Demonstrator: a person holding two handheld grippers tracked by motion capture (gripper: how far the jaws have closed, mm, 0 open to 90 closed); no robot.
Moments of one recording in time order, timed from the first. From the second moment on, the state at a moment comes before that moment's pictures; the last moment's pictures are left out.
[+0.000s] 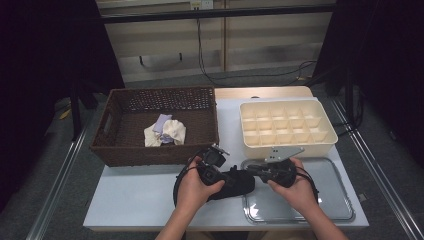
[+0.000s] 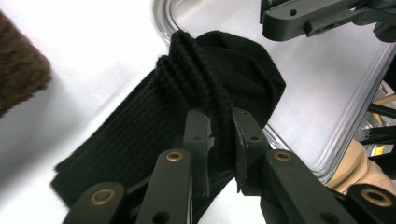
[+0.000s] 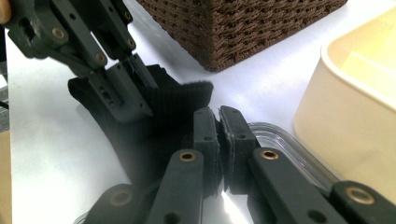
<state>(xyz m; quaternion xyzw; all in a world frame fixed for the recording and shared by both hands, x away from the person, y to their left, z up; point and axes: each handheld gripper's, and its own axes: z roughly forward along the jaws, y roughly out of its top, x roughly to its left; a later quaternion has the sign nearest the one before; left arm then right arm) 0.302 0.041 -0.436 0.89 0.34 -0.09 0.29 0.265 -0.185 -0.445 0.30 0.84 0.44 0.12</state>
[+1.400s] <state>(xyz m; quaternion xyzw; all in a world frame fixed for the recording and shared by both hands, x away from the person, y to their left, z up) 0.288 0.107 -0.440 0.85 0.39 -0.06 0.35 0.263 -0.132 -0.466 0.26 0.88 0.37 0.12</state>
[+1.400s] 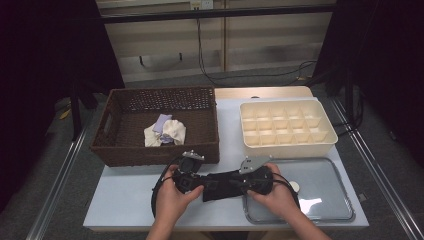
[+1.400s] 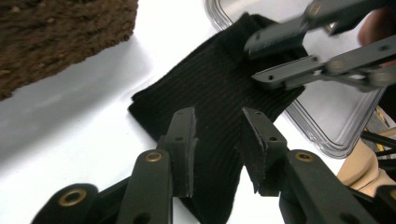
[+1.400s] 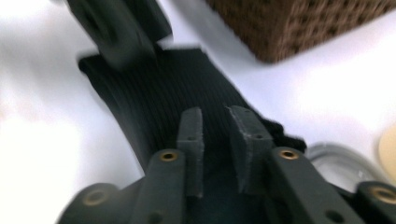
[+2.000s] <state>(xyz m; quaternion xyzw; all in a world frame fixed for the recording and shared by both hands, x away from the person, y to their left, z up) 0.284 0.118 -0.462 0.85 0.41 -0.07 0.32 0.259 -0.142 -0.475 0.28 0.87 0.40 0.12</state>
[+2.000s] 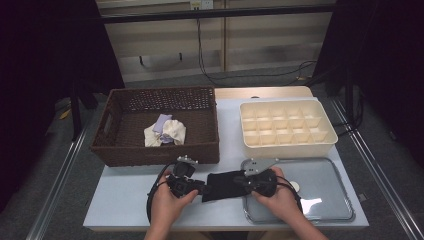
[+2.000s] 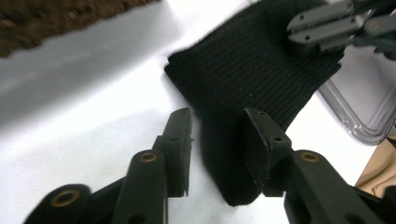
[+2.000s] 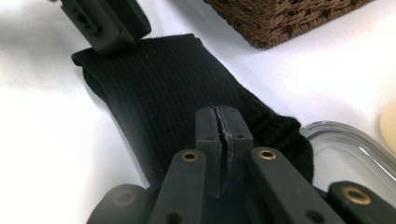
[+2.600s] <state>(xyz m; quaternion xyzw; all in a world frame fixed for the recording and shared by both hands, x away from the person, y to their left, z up) 0.294 0.125 -0.448 0.86 0.41 -0.06 0.31 0.262 -0.132 -0.474 0.28 0.86 0.41 0.11</state>
